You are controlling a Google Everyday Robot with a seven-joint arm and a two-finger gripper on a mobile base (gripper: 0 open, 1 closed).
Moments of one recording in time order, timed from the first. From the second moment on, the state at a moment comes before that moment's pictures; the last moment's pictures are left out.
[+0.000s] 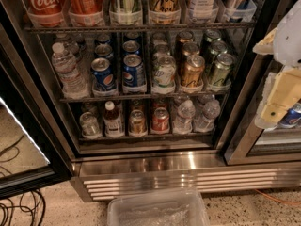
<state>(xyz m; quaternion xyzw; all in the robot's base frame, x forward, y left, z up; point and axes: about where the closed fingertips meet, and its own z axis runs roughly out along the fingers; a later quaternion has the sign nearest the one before) 0.438 -0.217 0.976 -0.60 0.78 -0.03 0.16</state>
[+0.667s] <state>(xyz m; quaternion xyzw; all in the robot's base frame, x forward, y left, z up) 0.445 -0.211 0.967 -0.59 0.79 -0.02 0.18</state>
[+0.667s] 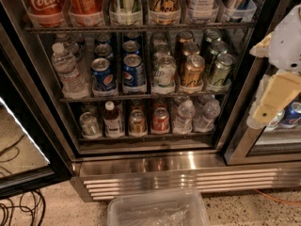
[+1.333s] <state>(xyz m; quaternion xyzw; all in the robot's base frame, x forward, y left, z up) 0.473 -0.182 0.941 -0.56 0.79 0.01 0.25</state>
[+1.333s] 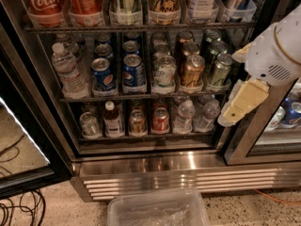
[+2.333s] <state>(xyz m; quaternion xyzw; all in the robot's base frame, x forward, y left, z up) 0.497 -0.129 0.957 -0.50 0.79 0.03 0.35</state>
